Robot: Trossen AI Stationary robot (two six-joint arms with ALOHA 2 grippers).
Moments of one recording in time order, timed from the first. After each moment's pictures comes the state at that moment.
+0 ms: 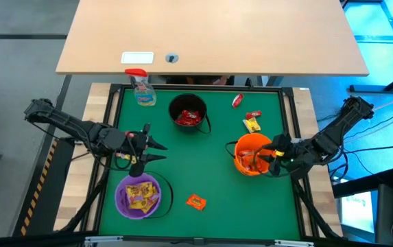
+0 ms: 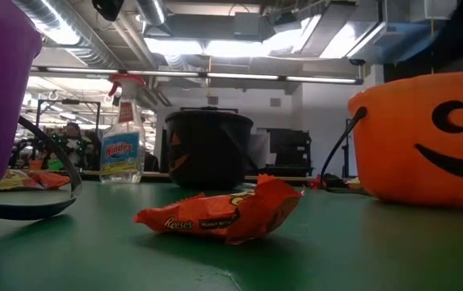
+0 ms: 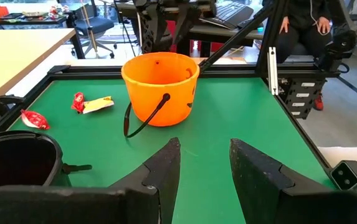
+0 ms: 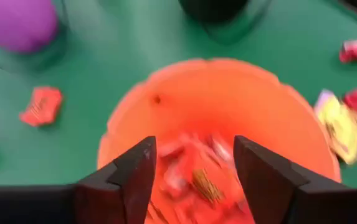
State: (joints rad) left arm -0.35 0.90 0.71 -0.12 -0.31 -0.13; right arm 0.73 0.87 0.84 -1.01 0.68 1.08
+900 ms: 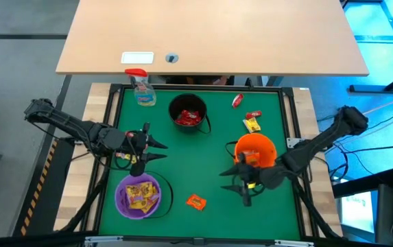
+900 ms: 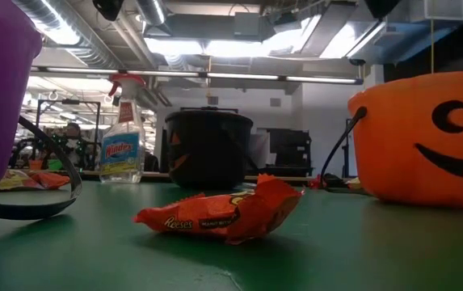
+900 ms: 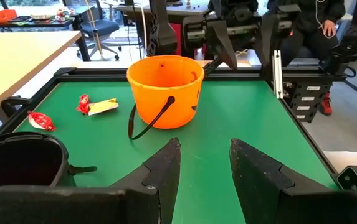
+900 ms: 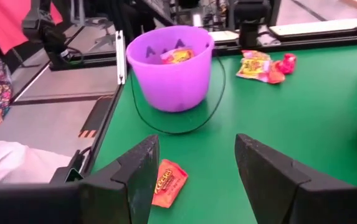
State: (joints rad) left arm -0.35 0.90 0.71 -0.11 -0.33 -0.13; right arm 0.61 1.31 0.85 0.07 0.45 0.34
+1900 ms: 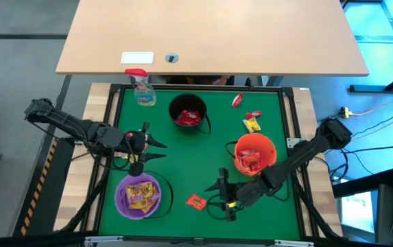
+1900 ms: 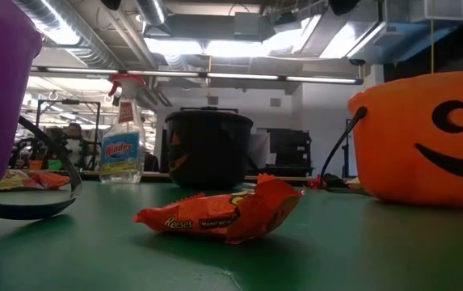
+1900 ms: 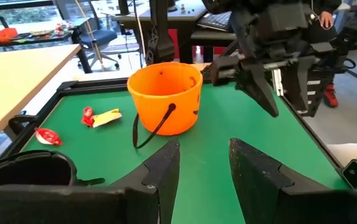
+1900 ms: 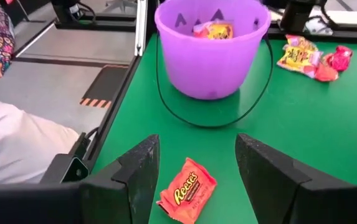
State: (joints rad) left arm -0.35 0.90 0.75 -0.14 -0.32 -0.04; right arm 0.61 1.64 1.07 0.08 0.37 0.25
